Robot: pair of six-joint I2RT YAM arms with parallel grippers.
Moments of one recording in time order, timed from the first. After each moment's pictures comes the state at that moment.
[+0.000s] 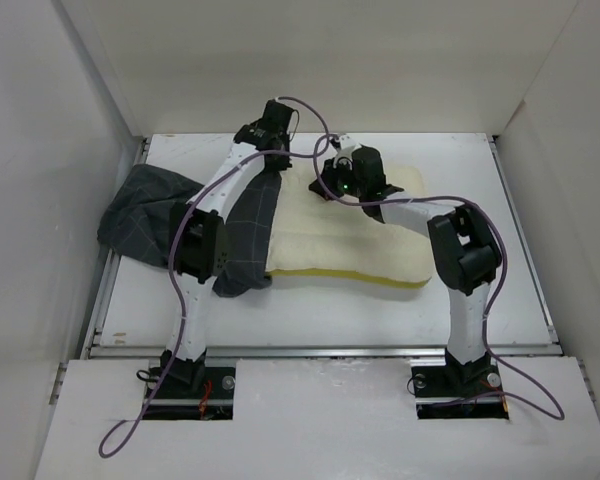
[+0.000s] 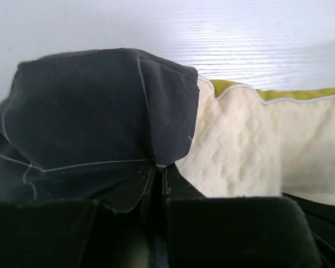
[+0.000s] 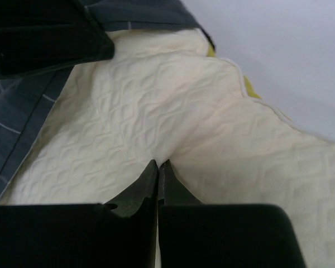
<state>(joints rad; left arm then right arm) -0.41 2.23 2.17 -0.81 -0.18 -0.31 0.46 2.06 1.42 0.30 -0.39 0.26</state>
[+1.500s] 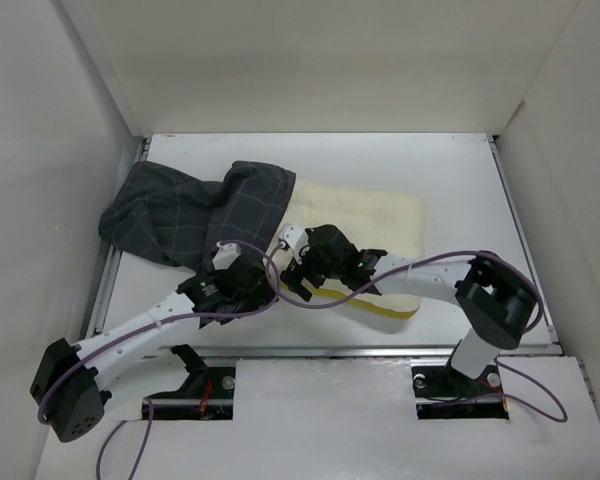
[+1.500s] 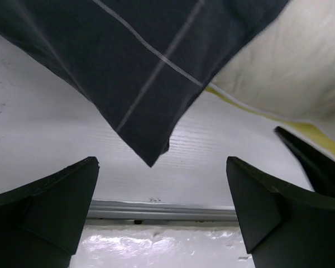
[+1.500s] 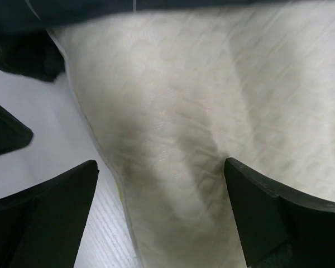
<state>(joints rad) -0.80 0.96 0.62 -0.74 -0.29 -1.08 0.94 1.62 0.97 0.04 -0.09 -0.13</state>
